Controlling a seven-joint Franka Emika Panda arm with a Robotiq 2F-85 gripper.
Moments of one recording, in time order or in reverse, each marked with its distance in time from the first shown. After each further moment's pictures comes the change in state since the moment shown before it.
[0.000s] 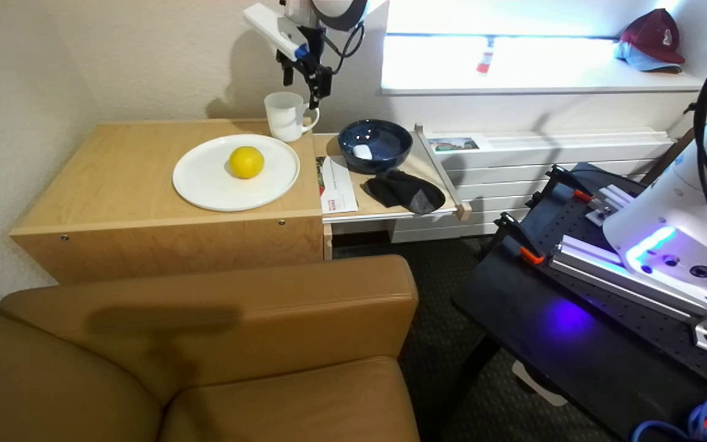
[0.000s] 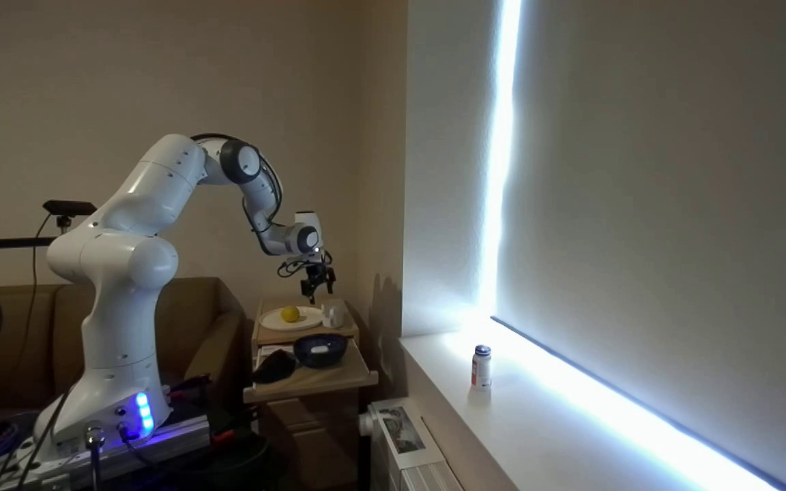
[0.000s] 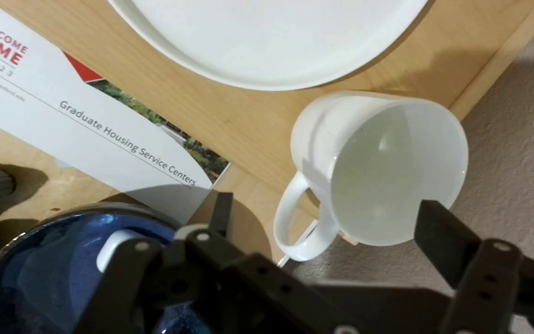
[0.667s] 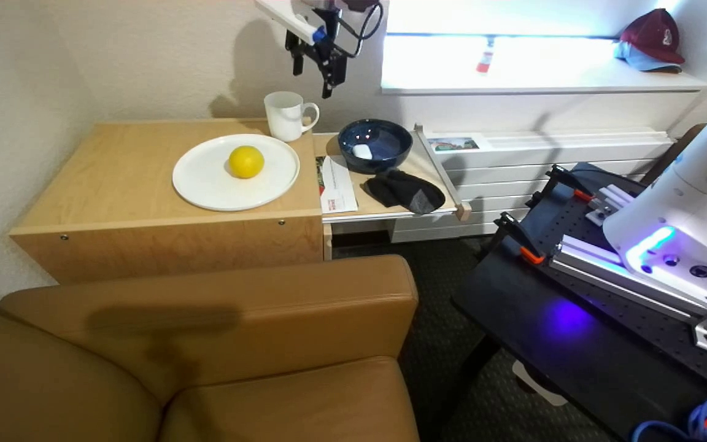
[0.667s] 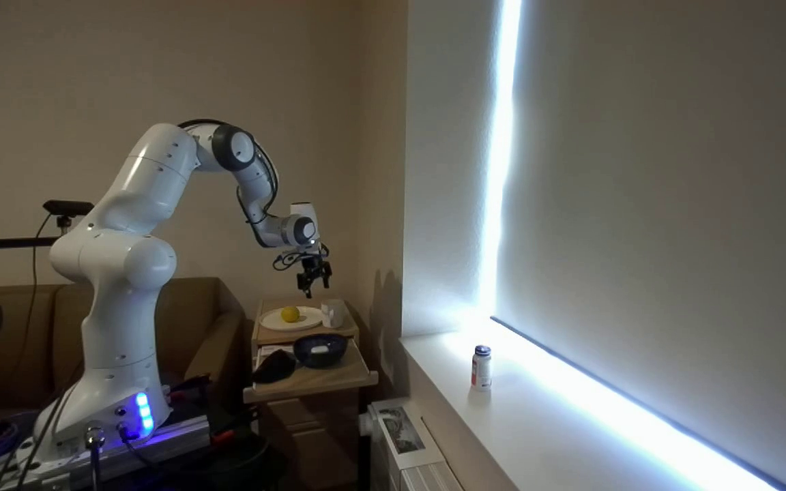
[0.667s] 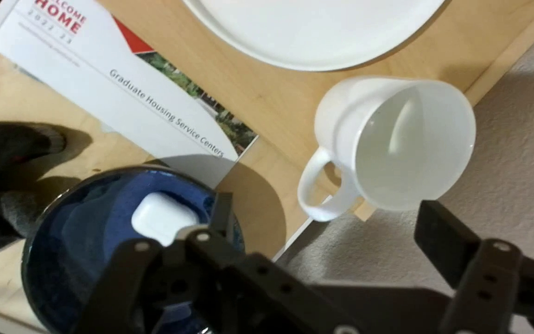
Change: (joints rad) arm -0.051 -0.120 0.053 -0.110 -0.053 -0.034 -0.020
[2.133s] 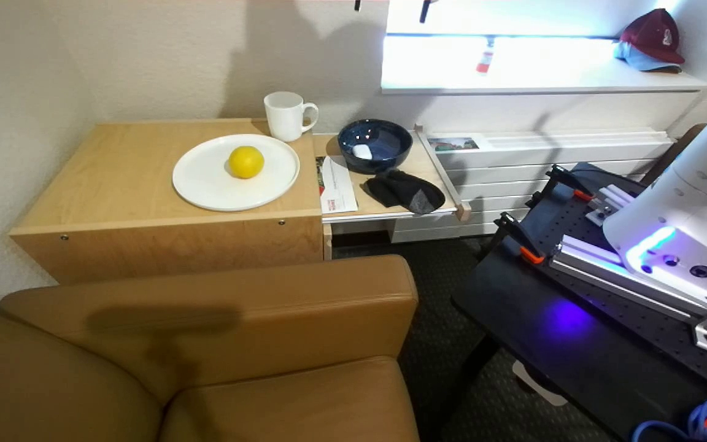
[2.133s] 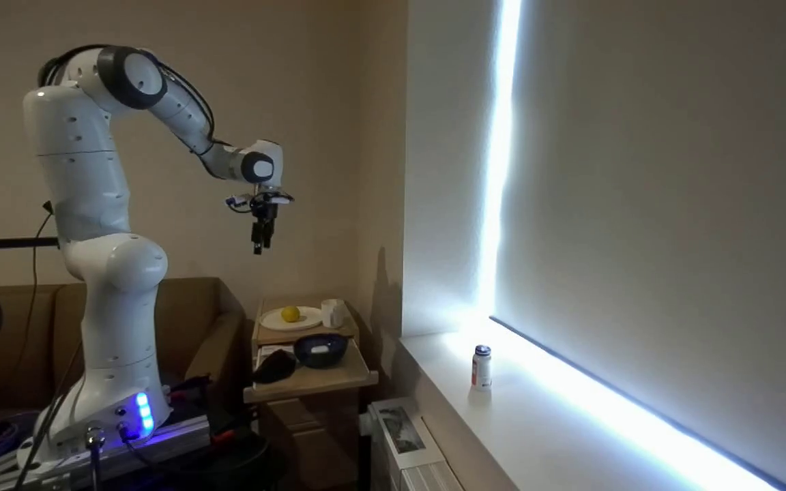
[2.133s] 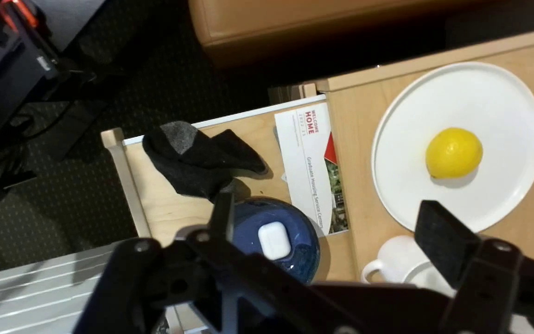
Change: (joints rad) arm -0.200 -0.706 0.275 -0.404 0.383 -0.466 -0.790
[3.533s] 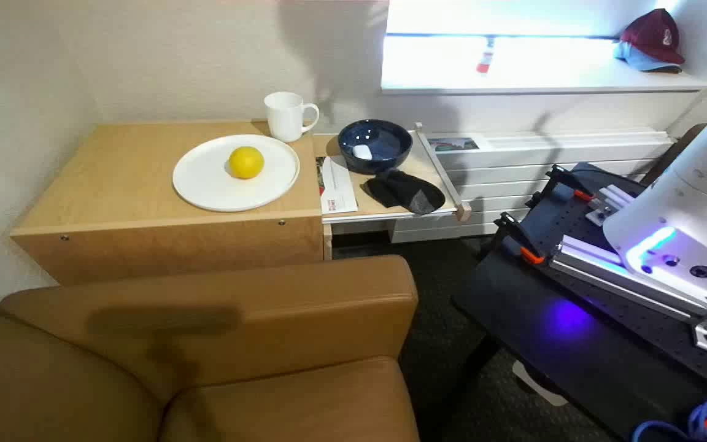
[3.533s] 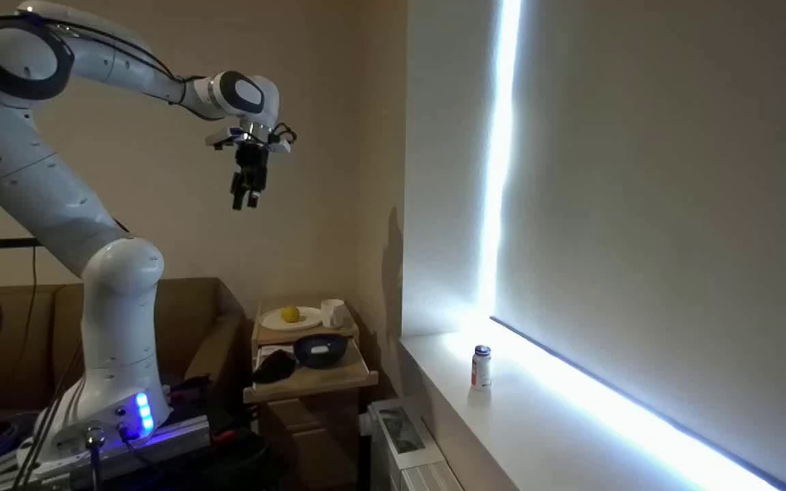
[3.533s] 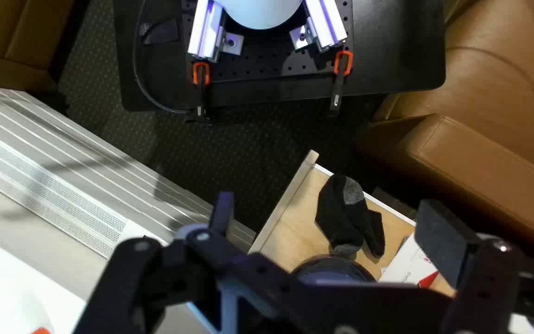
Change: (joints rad) arm -0.070 -0.418 -0.184 0.055 -0.204 -0.778 -0.903
